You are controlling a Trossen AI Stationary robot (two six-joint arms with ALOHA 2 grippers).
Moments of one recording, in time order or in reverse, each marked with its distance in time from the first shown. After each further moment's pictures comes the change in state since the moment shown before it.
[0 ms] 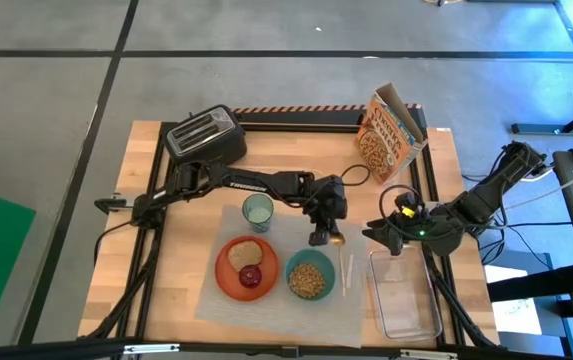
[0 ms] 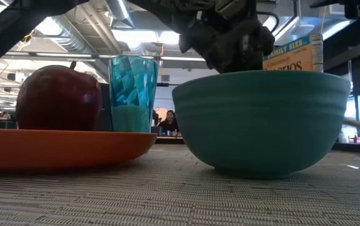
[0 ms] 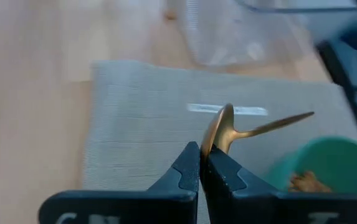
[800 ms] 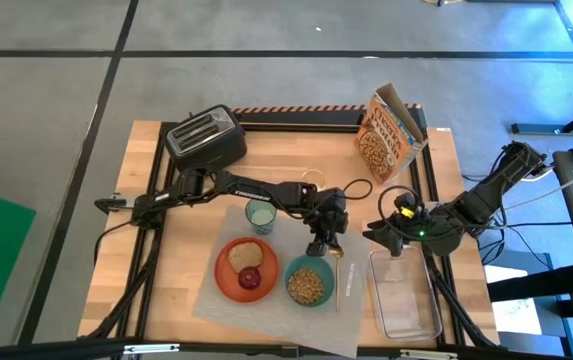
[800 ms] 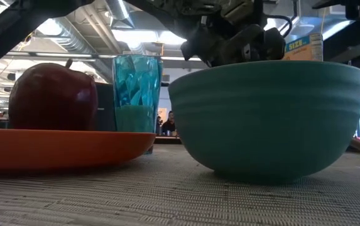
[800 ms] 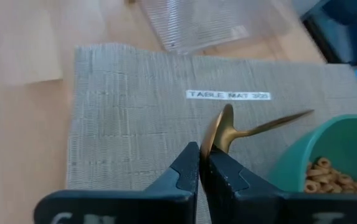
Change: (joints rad) left arm -0.041 0.054 0.001 0.032 0.028 0.077; right arm 0.000 0.000 0.000 -0.010 -0.021 0.002
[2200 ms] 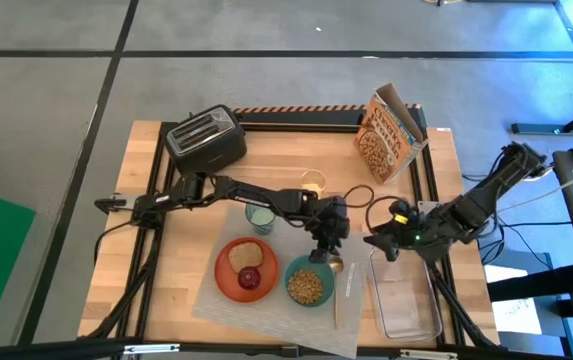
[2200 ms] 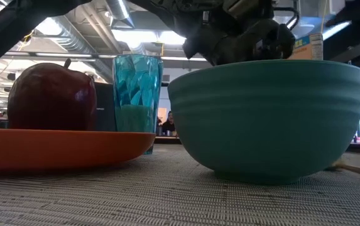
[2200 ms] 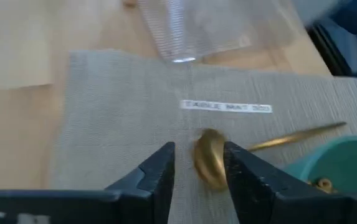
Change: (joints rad) left arm -0.037 0.002 -0.001 0.048 -0.058 -0.071; right arm -0.007 0.048 0.000 -0.122 -0.077 0.042
